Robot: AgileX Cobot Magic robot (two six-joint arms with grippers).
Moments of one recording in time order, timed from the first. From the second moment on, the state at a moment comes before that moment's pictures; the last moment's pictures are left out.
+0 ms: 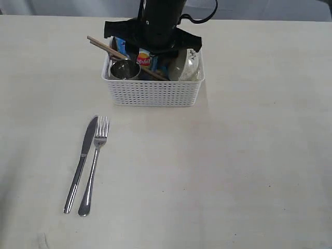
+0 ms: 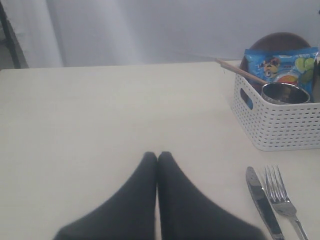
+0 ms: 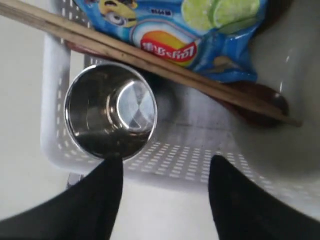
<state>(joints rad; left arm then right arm) -0.13 0.00 0.00 0.02 0.33 -0.02 0.70 2.09 -1.79 0.03 1.00 0.61</state>
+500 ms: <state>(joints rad) -0.13 0.00 0.00 0.02 0.33 -0.02 0.69 2.19 -1.79 0.03 0.88 0.57</state>
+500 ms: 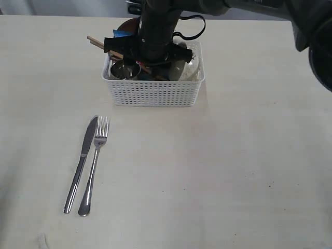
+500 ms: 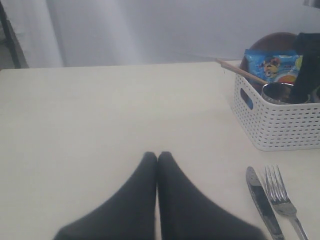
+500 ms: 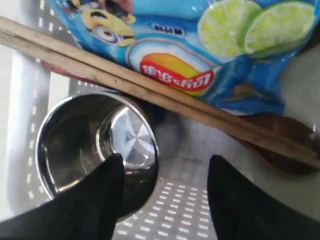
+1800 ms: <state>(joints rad) -0.13 0.00 0.00 0.02 0.33 -0.02 0.50 2.21 -1.85 -0.22 1.15 0.48</state>
